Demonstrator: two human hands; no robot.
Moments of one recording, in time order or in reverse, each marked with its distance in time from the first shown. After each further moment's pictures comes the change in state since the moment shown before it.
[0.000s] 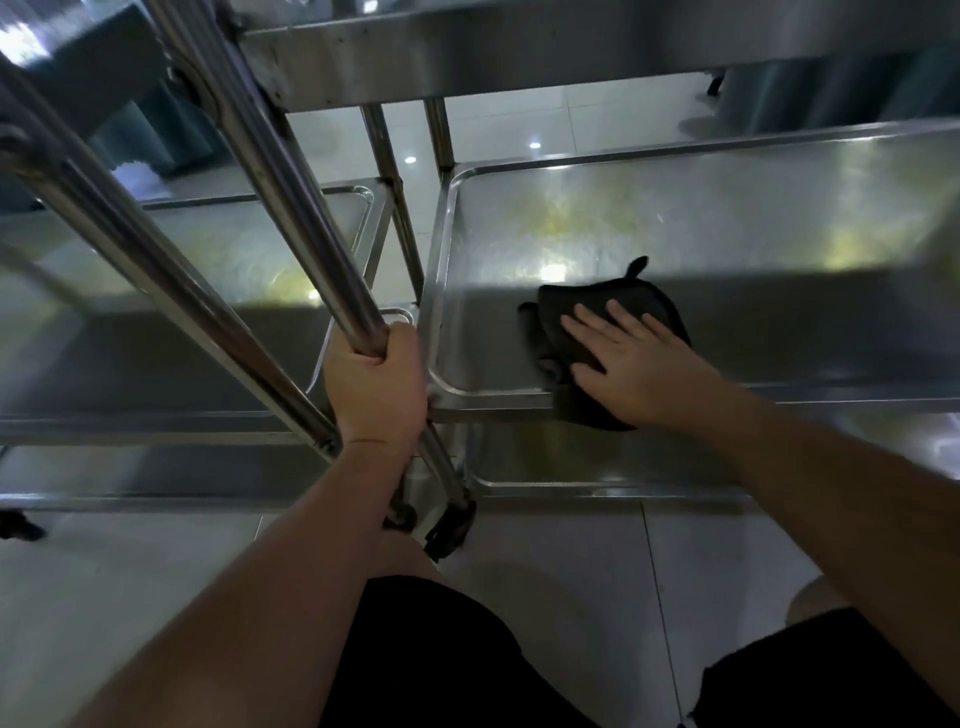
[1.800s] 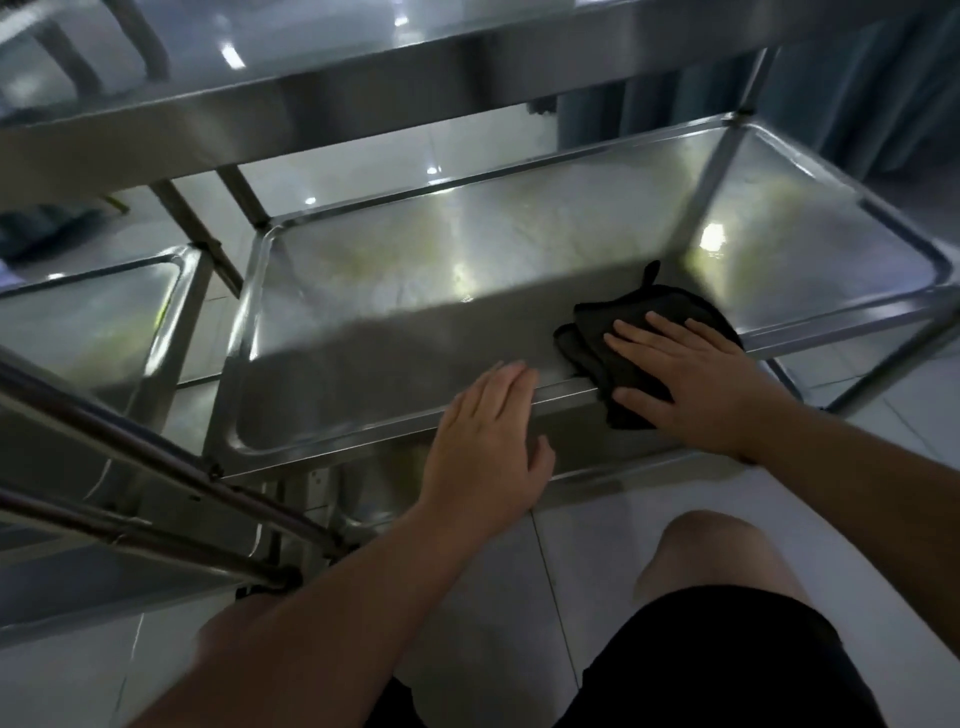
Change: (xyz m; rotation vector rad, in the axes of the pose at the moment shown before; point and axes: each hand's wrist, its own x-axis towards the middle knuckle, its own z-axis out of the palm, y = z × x) left_hand -0.183 0.025 0.163 0.747 -0.896 0.791; right_hand -0.169 0.213 -0.028 -0.090 0.131 0.149
